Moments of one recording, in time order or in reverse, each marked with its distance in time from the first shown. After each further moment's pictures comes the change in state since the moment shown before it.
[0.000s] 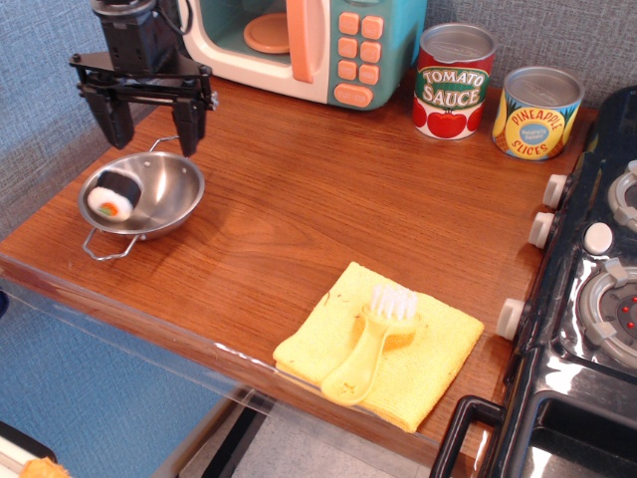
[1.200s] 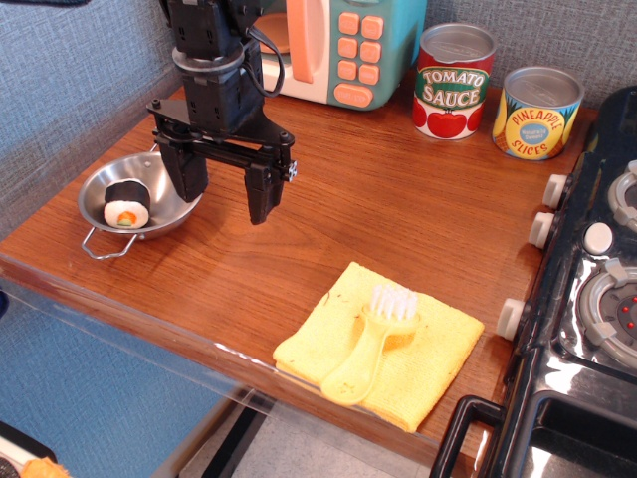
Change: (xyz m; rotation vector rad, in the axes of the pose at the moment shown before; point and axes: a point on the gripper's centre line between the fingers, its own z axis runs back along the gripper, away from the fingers) arm -0.049 -0.068 0.000 -0.012 0.022 -0.221
